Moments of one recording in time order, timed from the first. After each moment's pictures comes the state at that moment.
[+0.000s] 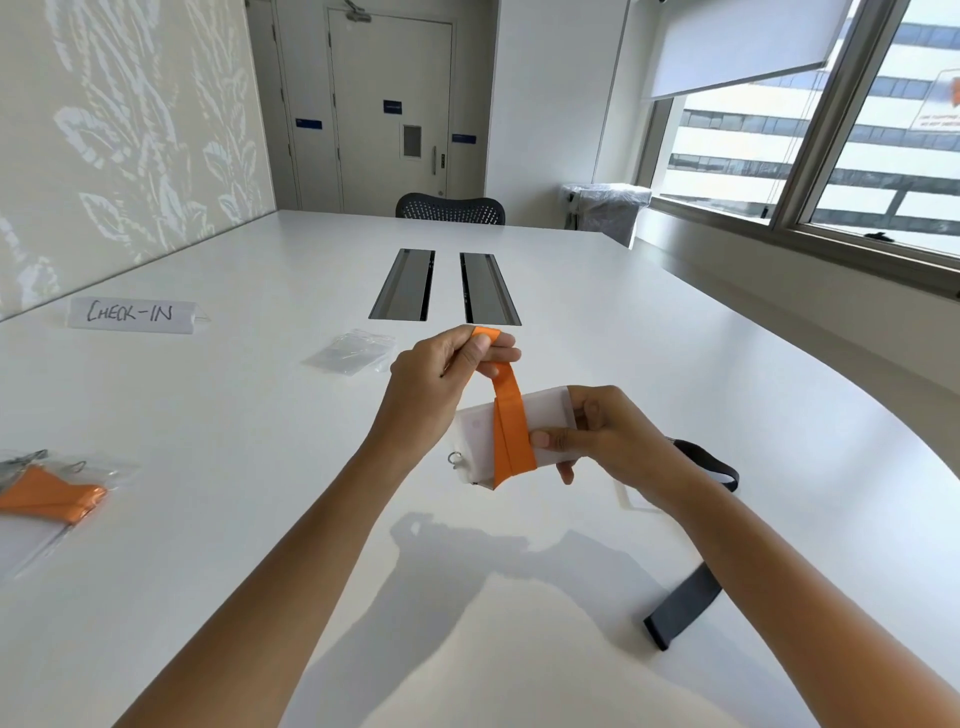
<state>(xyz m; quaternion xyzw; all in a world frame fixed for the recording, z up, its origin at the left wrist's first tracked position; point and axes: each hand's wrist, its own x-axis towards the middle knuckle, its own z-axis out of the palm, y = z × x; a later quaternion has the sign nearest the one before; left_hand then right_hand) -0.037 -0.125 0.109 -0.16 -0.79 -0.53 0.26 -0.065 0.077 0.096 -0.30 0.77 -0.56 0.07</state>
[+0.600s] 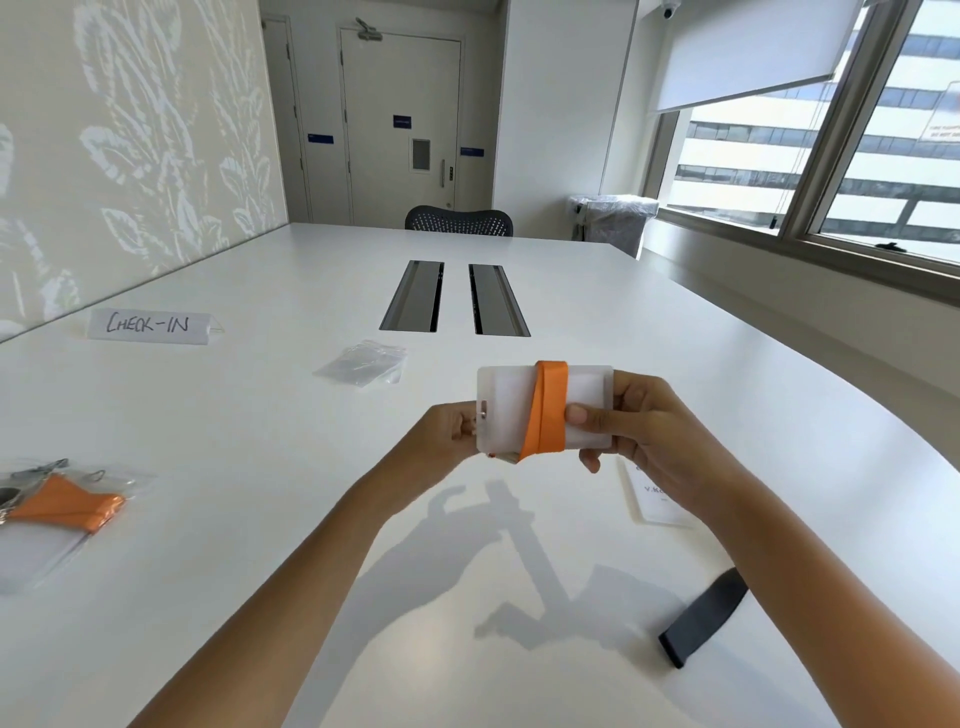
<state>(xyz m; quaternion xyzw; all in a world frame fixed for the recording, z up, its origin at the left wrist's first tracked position) -0.048 -0.141 0.066 -0.14 -0.78 -0.60 0.04 -0.062 0.087 0.114 -0.30 0.67 -0.67 0.10</state>
